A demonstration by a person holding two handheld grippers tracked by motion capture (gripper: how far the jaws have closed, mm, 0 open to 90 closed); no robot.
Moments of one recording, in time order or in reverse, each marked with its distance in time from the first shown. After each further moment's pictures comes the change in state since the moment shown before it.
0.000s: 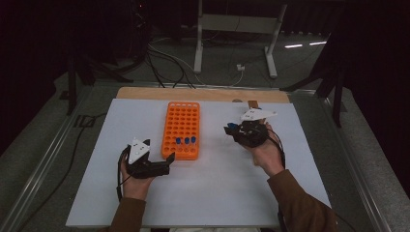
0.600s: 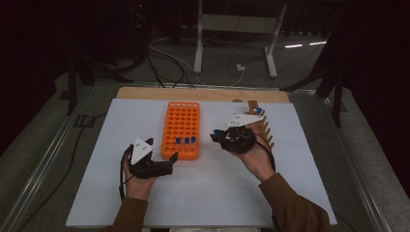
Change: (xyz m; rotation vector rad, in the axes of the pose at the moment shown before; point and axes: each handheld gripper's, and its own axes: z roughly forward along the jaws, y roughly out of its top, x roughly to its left) left arm -0.009 0.005 0.001 -0.028 -0.014 0.018; right arm 0.036 0.008 0.011 0.012 0.095 -0.052
